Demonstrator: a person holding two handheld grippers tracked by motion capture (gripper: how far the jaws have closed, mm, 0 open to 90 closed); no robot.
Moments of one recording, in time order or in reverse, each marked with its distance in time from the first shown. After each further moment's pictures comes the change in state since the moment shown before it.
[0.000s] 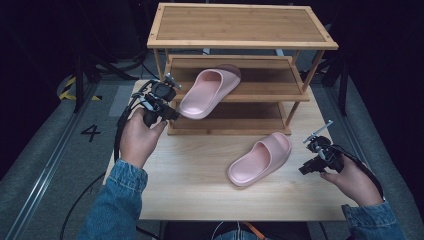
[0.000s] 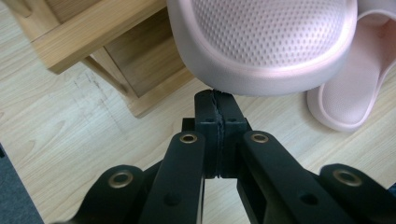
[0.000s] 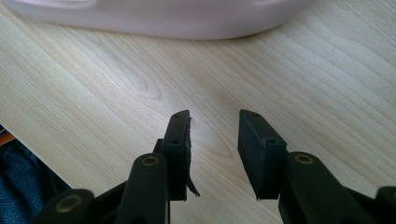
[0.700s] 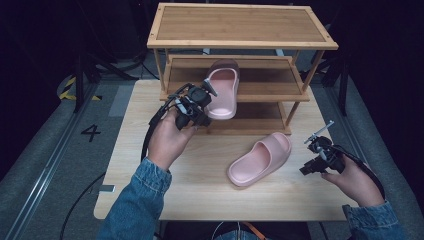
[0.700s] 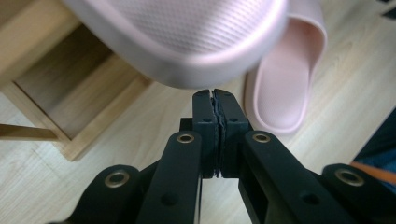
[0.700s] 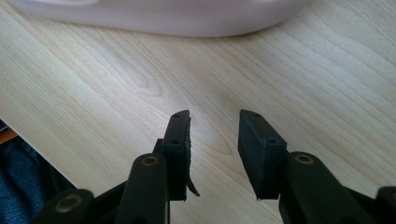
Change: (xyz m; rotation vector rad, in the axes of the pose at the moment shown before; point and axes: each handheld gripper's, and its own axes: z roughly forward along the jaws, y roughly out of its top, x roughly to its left) left arm -0.066 0.029 0.018 0.057 -0.114 0.170; right arm 0.000 -0.002 -0.003 -0.001 0.000 -0.004
